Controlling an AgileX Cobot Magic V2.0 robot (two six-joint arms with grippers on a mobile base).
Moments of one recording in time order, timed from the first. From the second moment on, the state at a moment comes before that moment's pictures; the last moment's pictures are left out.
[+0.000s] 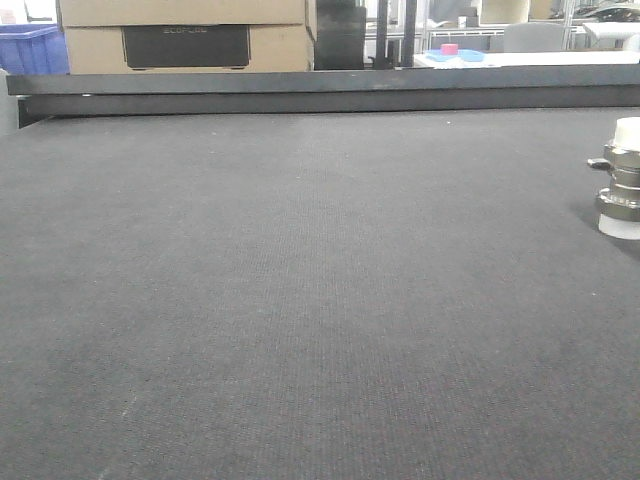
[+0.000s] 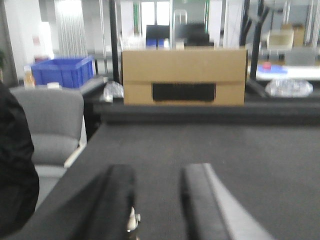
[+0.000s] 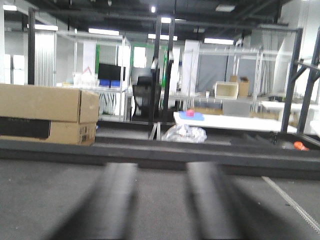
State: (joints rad) left arm 0.10 0.30 -0.55 0.05 0.32 0.00; right arm 0.03 0.21 -0.52 0.11 0.18 -0.12
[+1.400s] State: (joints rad) left arm 0.06 0.77 -0.96 -0.01 0.75 -0.06; right arm 0.03 1.78 -1.58 0.12 1.13 -0.20
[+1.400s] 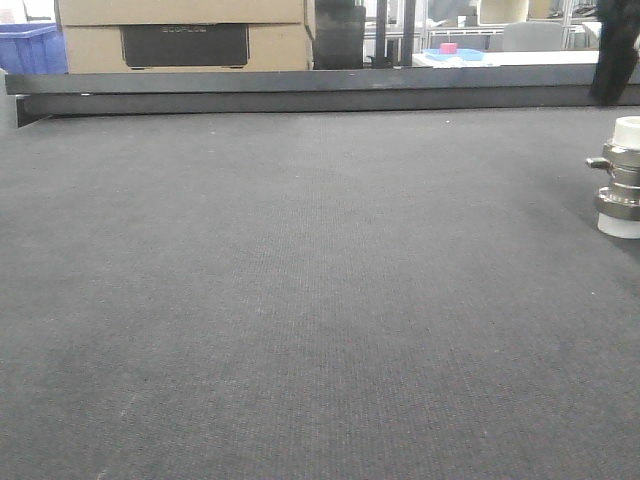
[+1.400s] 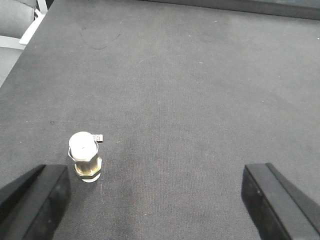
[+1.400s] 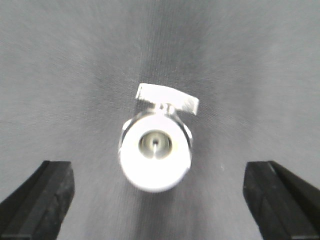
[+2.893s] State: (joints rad) left arm 0.27 1.42 -1.48 -0.03 1.22 0.23; right arm 0.03 1.51 -1.26 0.17 0.90 -0.22
